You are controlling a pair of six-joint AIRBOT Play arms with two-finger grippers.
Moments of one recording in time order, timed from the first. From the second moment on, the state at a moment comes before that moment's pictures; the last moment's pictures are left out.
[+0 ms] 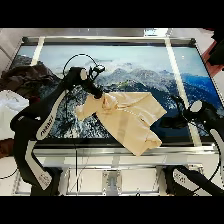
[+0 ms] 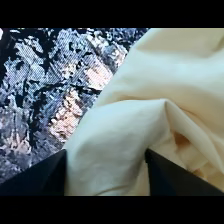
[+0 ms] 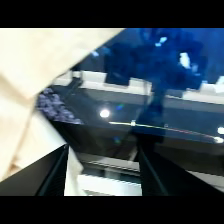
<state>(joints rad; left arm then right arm) -0.37 -1.88 1.71 1.40 -1.11 -1.15 -0.16 -1.11 0.75 -1.30 1.21 1.31</state>
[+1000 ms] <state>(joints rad) -0.38 -1.93 1.71 1.39 -1.23 -1.17 0.01 -1.12 0.53 -0.86 0.89 1.16</state>
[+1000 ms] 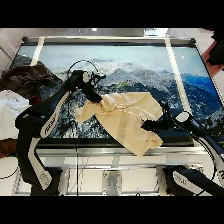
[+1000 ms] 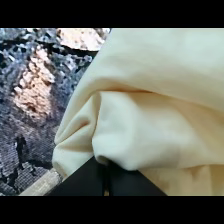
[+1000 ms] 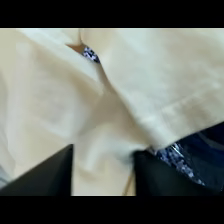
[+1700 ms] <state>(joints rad) -0.36 -1.69 2.03 1.74 -1.51 -1.36 -0.04 -0.87 0.91 -1.03 1.03 1.15</state>
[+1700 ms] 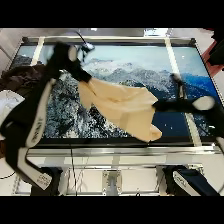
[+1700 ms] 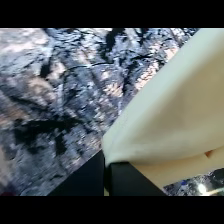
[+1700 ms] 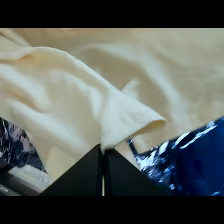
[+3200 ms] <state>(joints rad) -0.36 -1.71 1.73 1.85 -0.92 -1.64 -0.24 -1.35 1.22 -0.96 0.64 1.18</state>
